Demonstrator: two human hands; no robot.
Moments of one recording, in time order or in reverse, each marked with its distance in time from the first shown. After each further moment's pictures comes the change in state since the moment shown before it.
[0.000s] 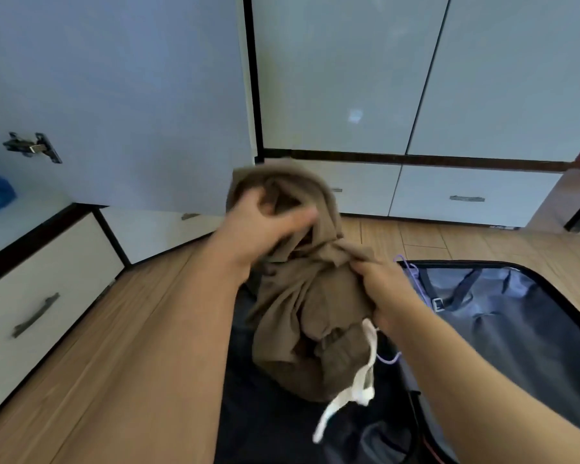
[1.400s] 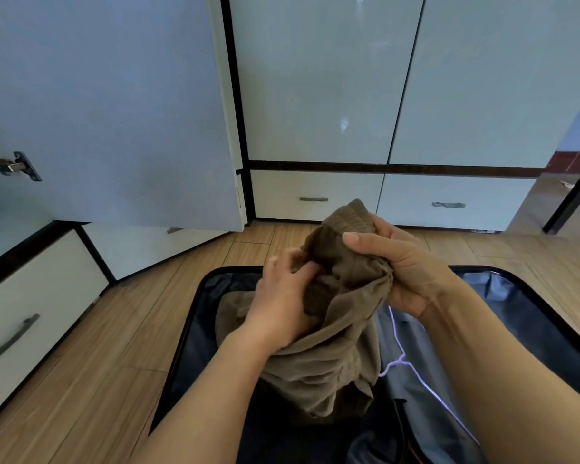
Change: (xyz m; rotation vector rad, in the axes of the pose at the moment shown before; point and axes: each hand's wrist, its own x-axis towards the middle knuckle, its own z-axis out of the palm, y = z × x) left_hand -0.003 -0.070 0.052 0.913 -0.154 0.344; right_hand -0.021 -0.056 -0.045 0.454 -0.605 -0.148
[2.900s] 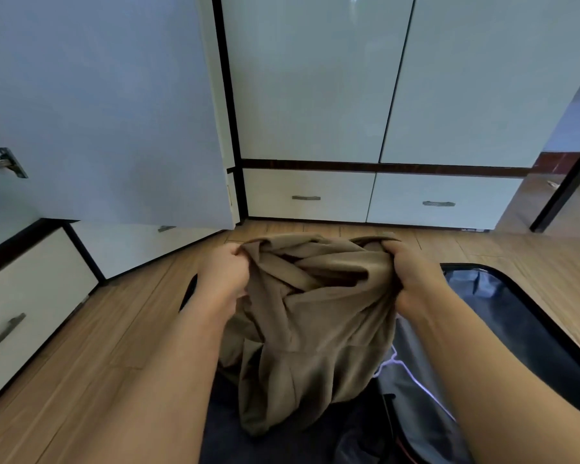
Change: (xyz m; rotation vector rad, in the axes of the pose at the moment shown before) left_hand 0.016 -0.020 -0.033 -0.775 0.279 -0.650; right_hand 0.008 0.013 -0.034 -0.171 0.896 0.144
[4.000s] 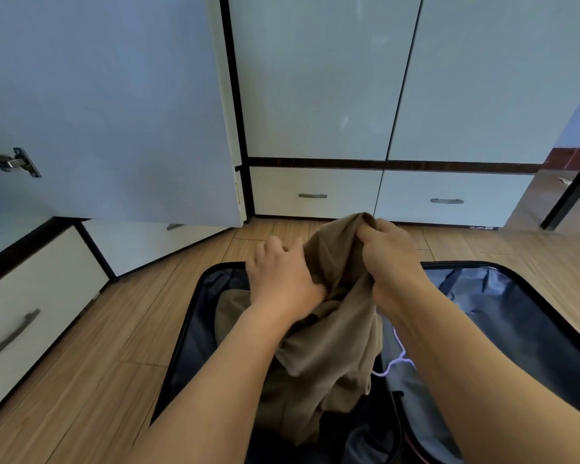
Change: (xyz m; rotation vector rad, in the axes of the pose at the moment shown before) left_hand -0.032 0.009 0.040 0.999 -0.054 0.442; right_hand -0.055 -0.006 0.039 -0.078 -0.144 -0.270
